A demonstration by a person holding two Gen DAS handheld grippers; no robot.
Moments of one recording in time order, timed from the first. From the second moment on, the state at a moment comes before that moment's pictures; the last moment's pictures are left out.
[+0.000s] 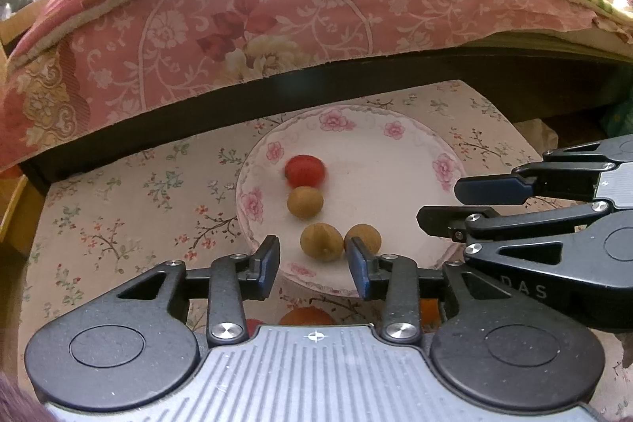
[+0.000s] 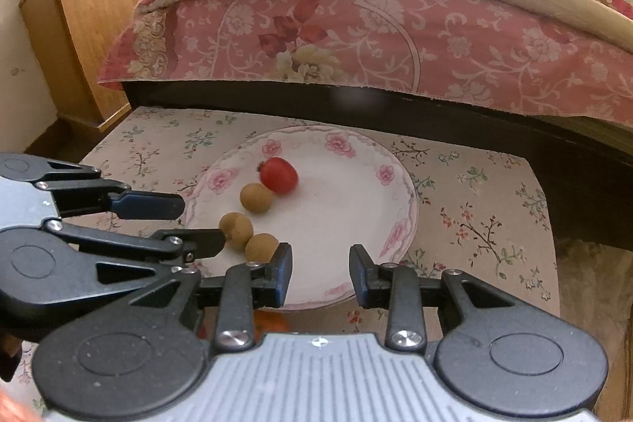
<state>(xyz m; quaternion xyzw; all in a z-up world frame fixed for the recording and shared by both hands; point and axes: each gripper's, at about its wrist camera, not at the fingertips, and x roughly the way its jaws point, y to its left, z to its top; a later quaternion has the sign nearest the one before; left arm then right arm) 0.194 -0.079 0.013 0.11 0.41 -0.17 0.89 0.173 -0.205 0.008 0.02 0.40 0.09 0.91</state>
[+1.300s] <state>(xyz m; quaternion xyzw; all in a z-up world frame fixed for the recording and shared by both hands) 0.113 -0.054 0.014 0.13 0.43 -0.19 0.88 0.089 -0.183 0.004 0.04 0.43 0.12 0.89</state>
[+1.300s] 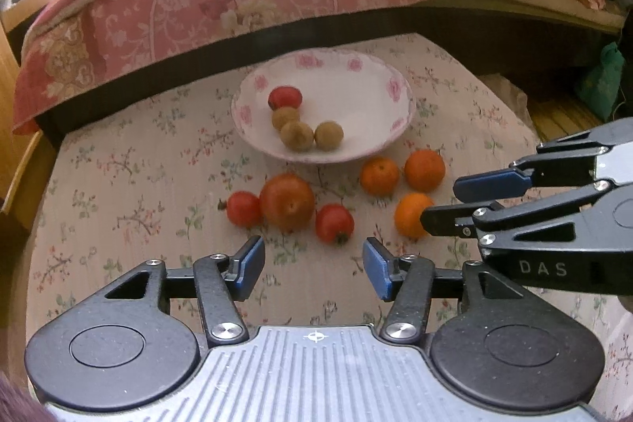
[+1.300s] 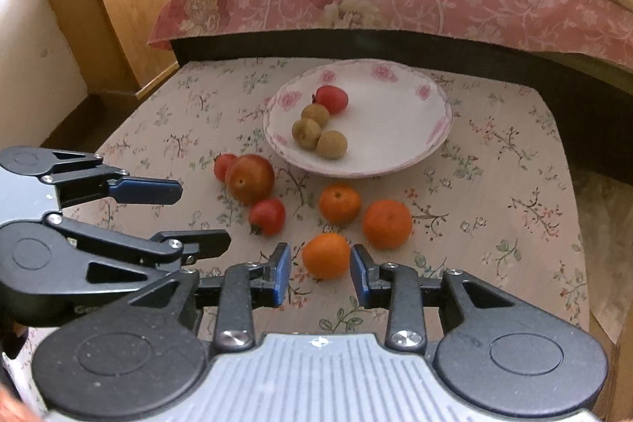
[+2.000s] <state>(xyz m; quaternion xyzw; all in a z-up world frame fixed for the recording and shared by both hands) 0.120 -0.053 -0.003 0.12 0.45 -0.20 0.86 0.115 -0.177 -0.023 0.03 0.46 0.11 0.88</state>
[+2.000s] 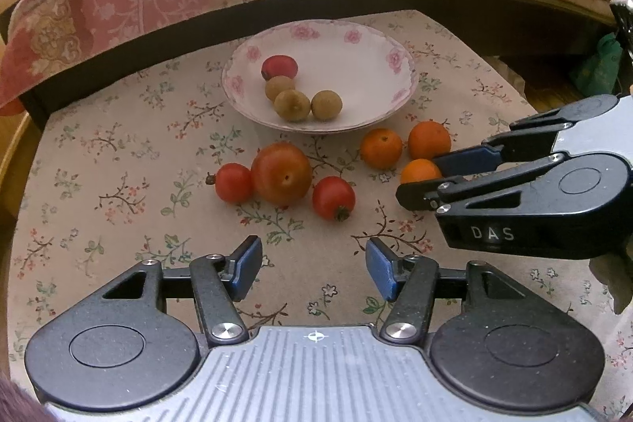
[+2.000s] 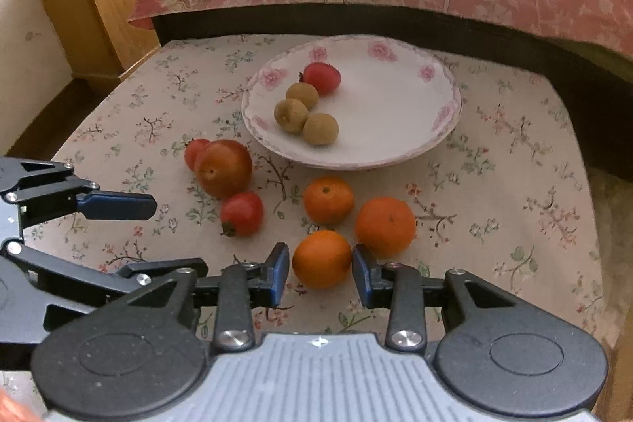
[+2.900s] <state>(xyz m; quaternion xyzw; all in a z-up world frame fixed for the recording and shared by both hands) 0.152 -0.089 -0.027 0.11 0.45 -0.21 0.86 0.098 -0.223 -0.021 0.07 0.47 0.09 0.88</state>
